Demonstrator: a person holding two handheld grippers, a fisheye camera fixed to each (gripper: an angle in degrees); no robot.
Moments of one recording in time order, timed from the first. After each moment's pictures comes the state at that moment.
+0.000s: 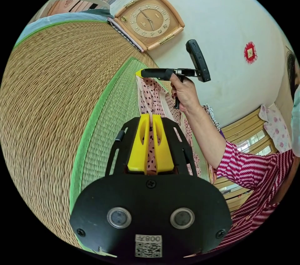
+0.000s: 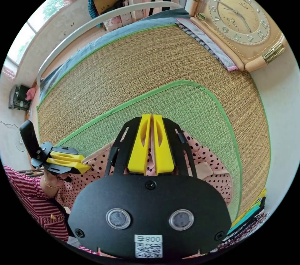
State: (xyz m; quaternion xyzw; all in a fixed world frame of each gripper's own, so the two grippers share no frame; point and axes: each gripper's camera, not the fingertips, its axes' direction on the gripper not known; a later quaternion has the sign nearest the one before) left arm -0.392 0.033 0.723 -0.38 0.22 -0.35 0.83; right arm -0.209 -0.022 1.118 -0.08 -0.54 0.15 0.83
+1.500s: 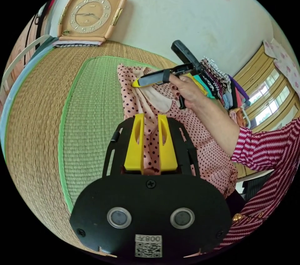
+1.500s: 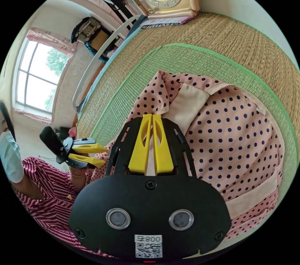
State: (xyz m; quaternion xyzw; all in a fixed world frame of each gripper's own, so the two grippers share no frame) left arm -0.231 0.038 0.706 -0.46 0.23 -0.10 0.85; right arm -0.196 0.239 1.230 -0.07 -0.67 0.33 0.66
